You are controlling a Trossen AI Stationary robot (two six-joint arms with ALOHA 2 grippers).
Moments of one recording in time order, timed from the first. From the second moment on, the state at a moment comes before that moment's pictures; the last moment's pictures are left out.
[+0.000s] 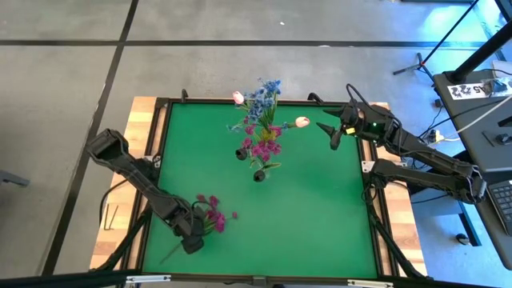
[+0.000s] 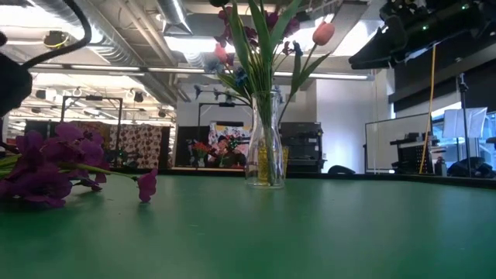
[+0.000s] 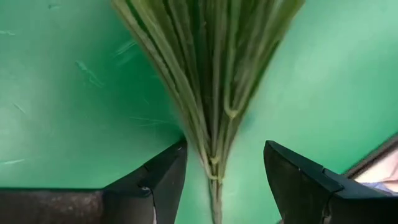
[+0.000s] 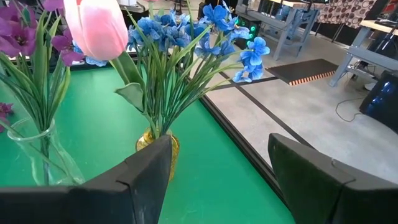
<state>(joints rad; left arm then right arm) -0.72 1.60 0.80 -0.52 0.23 -1.49 -0.55 0.66 0.59 -0.18 -0.06 -0.16</state>
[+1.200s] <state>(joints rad) -0.49 1.66 0.97 -0.79 0.23 -1.40 -0.55 0.66 0.59 -0.16 -0.10 -0.17</state>
